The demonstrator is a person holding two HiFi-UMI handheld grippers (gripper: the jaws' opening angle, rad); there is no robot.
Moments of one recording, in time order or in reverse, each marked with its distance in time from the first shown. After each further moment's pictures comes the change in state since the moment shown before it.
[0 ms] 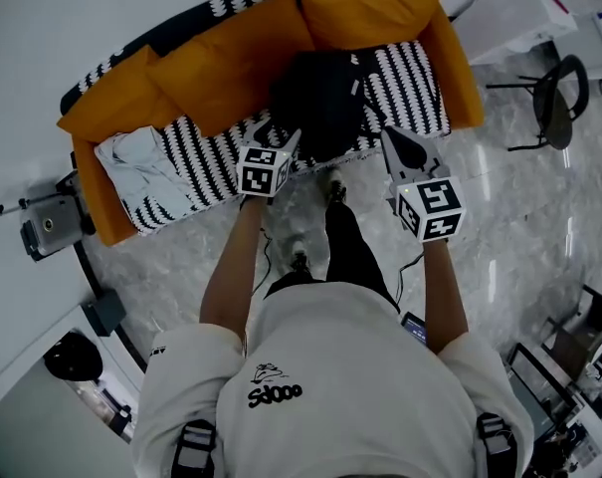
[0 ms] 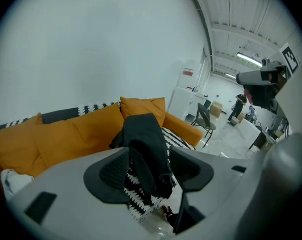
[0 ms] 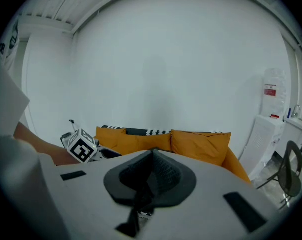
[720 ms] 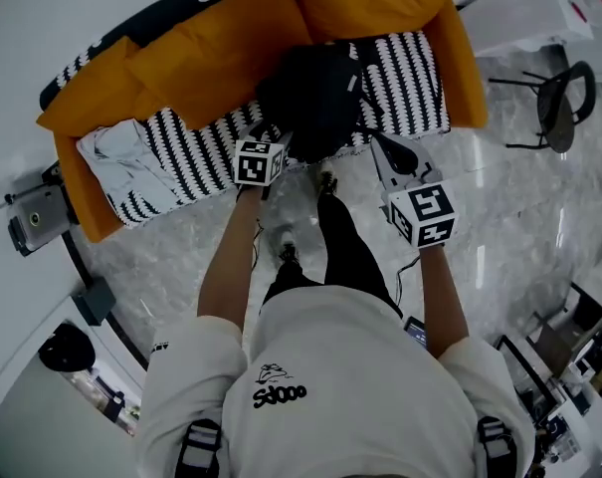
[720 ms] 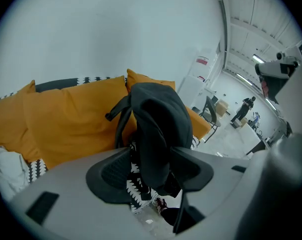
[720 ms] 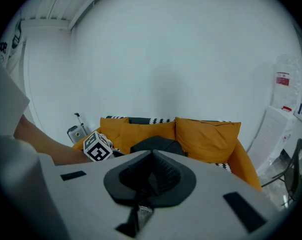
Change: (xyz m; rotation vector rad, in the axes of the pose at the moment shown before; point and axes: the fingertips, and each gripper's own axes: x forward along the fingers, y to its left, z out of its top) left arm 0.094 0.036 -0.060 -0.131 0.149 0.005; right arm 0.063 -0.024 -0.034 -0.008 0.126 0.087
